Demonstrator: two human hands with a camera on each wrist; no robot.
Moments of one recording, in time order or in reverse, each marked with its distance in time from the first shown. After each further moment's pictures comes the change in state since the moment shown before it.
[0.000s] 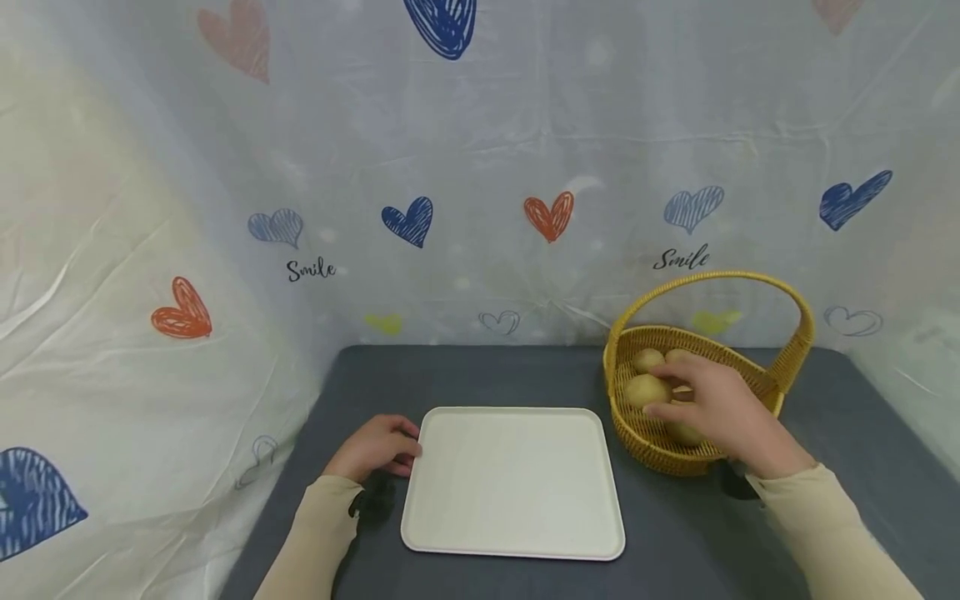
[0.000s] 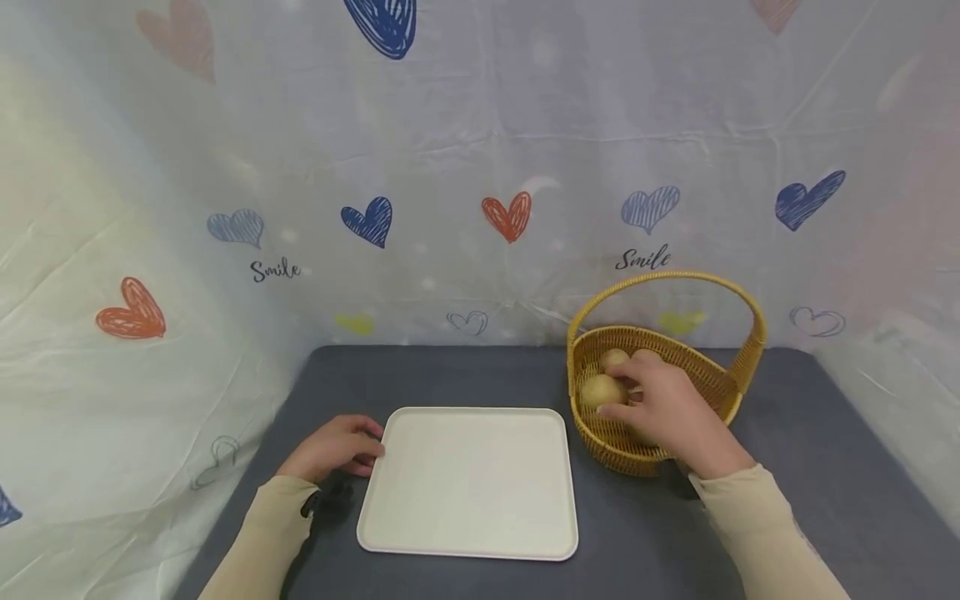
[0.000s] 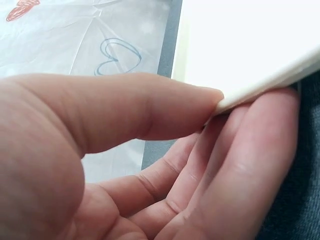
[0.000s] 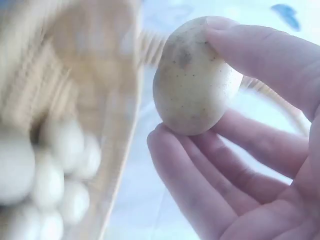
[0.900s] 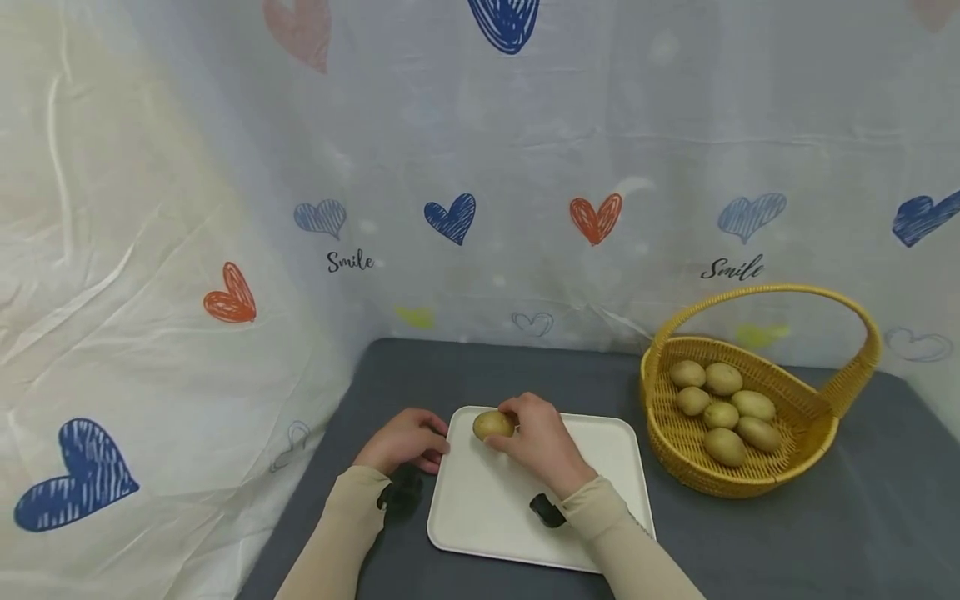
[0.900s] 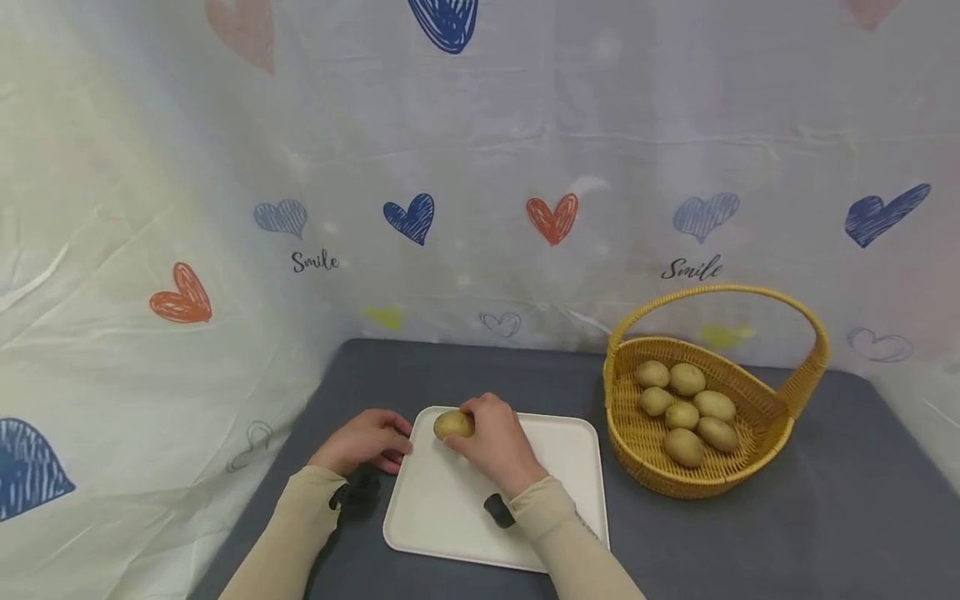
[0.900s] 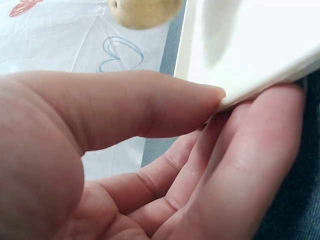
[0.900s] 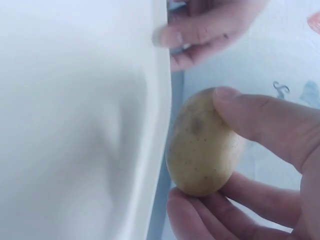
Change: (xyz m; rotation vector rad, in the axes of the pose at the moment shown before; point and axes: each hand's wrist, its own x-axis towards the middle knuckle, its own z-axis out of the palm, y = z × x) left_hand 0.002 -0.003 -0.006 -0.075 -0.041 0.008; right_hand 0.070 -0.151 0.197 0.246 -0.032 -0.004
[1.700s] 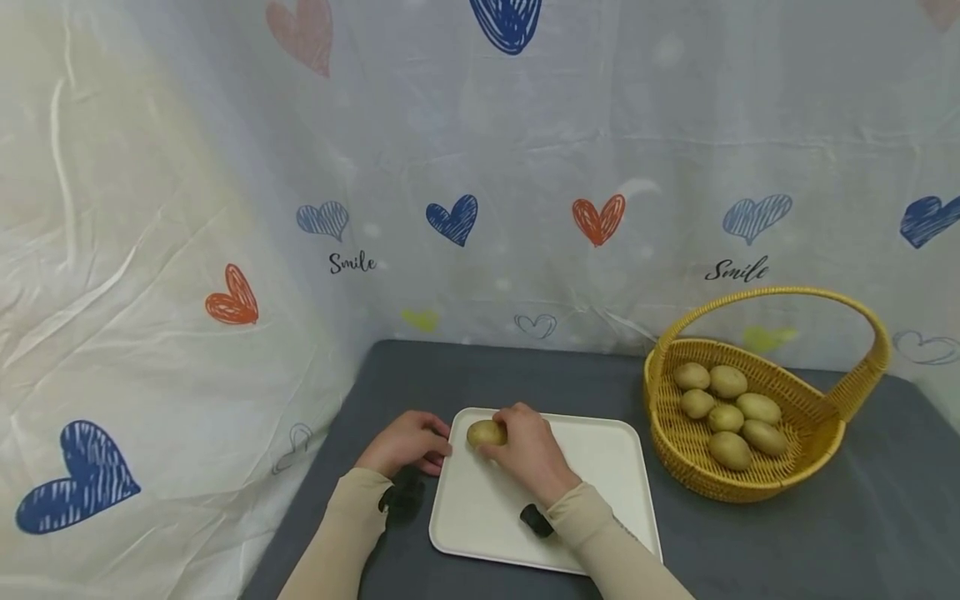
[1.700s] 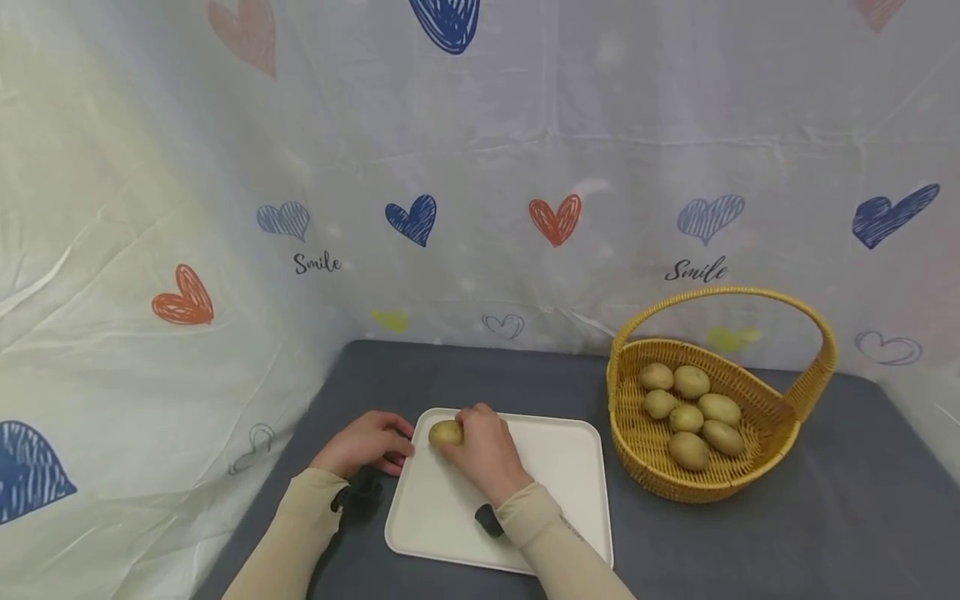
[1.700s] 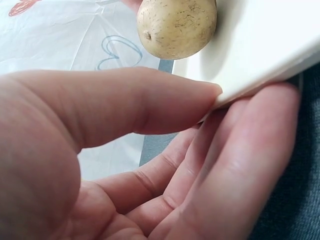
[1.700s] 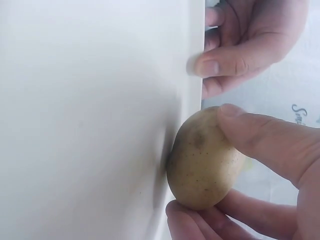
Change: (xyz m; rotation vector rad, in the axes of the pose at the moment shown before) left_hand 0.001 0.001 0.000 -0.011 -0.009 0.004; right_hand 0.002 -0.001 0.028 -0.095 0.025 -0.023
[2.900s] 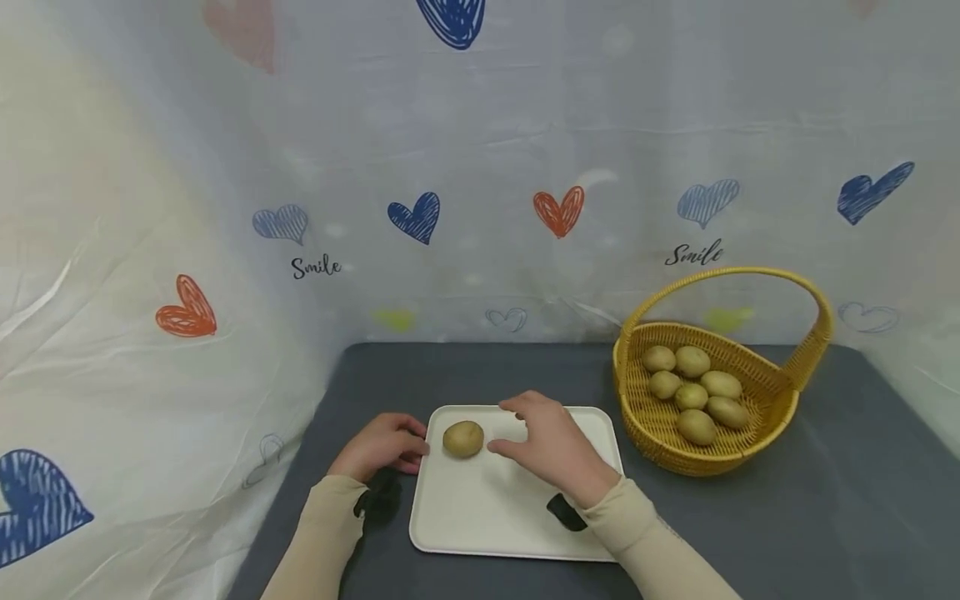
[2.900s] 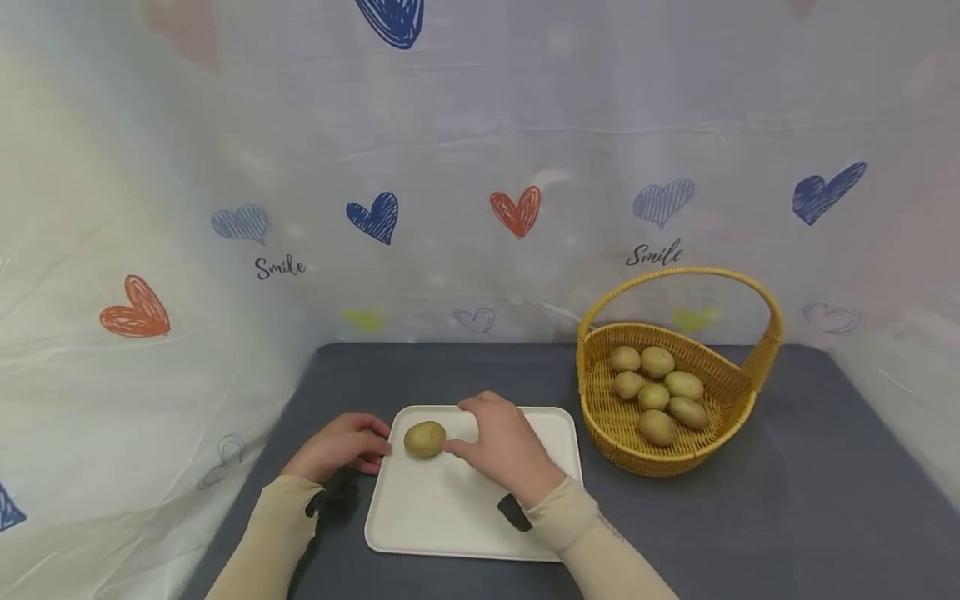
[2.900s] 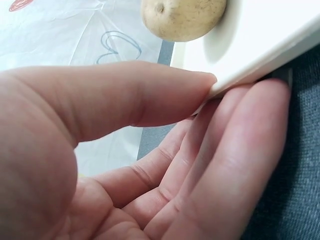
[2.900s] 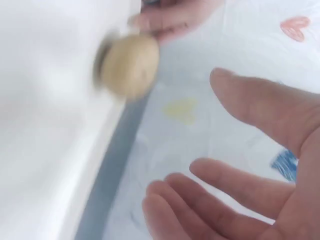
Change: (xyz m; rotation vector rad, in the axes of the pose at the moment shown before) left_hand 0.001 -0.004 -0.002 0.037 -0.019 0.025; right_hand -0.032 0.011 -0.078 0.061 -0.064 0.026
